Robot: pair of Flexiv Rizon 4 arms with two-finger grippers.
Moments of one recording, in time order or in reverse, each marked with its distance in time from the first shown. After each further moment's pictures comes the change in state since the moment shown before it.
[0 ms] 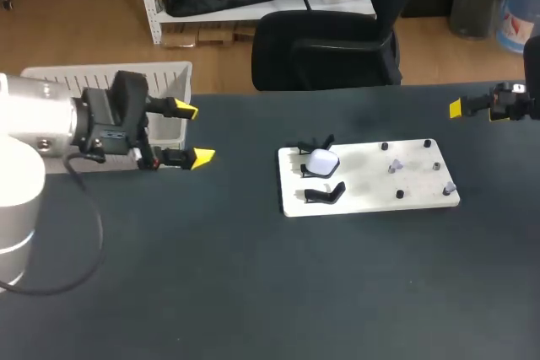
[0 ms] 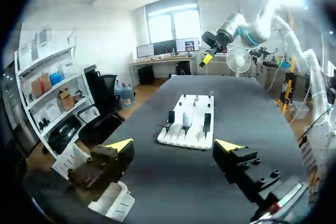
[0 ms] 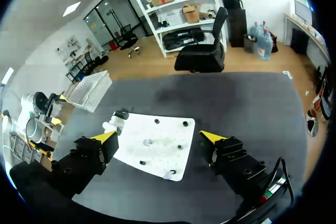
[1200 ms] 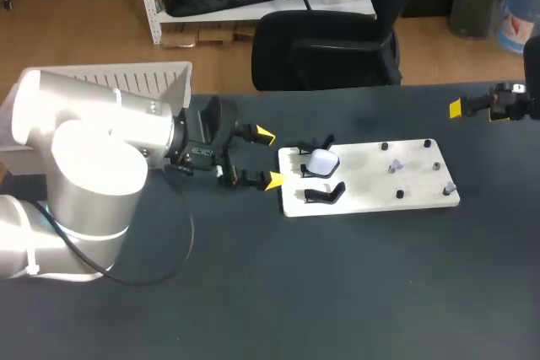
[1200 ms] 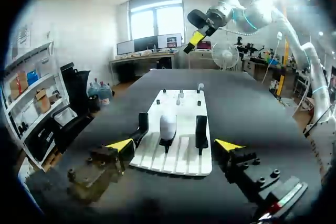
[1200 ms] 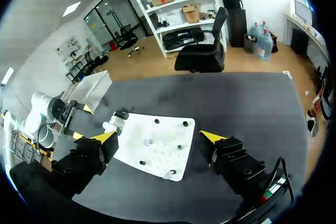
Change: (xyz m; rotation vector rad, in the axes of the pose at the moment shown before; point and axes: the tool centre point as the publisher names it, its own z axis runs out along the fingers) left arm 0.009 -0.033 0.126 0.154 0.013 0.002; right arm 0.000 0.000 0.000 0.000 0.000 0.000
